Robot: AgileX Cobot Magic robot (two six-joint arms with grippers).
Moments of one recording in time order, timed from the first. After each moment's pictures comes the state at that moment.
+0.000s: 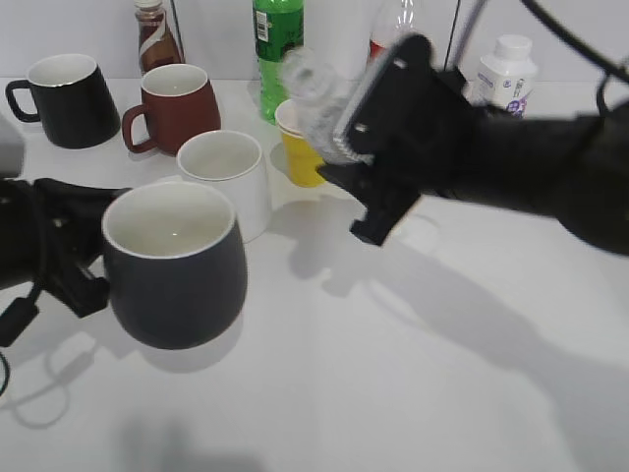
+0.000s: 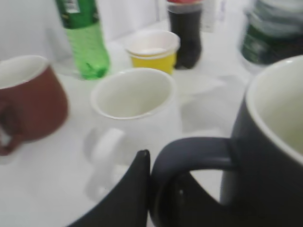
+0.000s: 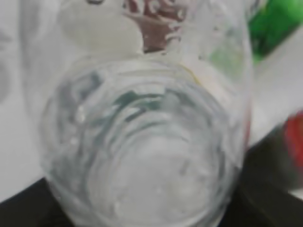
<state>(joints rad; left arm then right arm) -0.30 1.29 -0.34 0.68 -0.63 -0.34 0.63 1.62 -0.76 -0.28 -0.41 -0.30</state>
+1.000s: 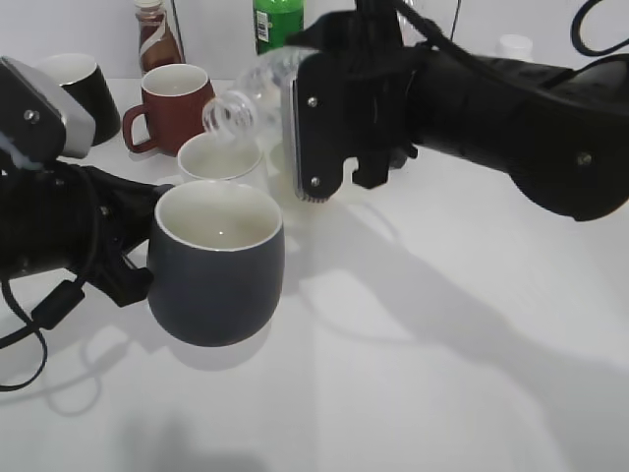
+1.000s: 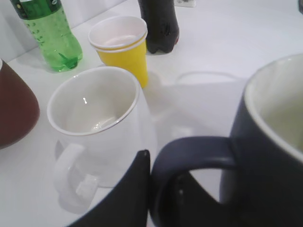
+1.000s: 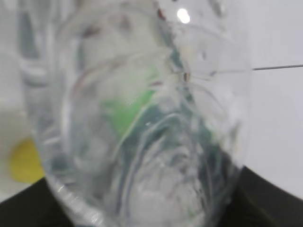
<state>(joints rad) -0.51 1.29 -0.47 0.61 -0.33 -0.35 0.72 1.63 -0.91 0.03 -0.42 -1.41</state>
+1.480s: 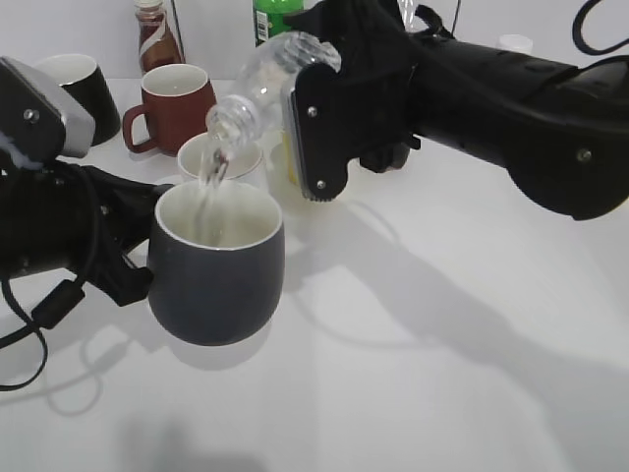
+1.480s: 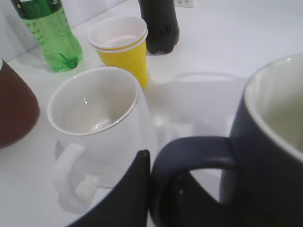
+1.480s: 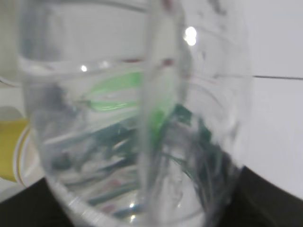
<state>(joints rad) -0.51 1.29 -0.47 0.61 -0.33 -0.35 0.72 1.63 -0.91 0.09 -0.51 -1.61</state>
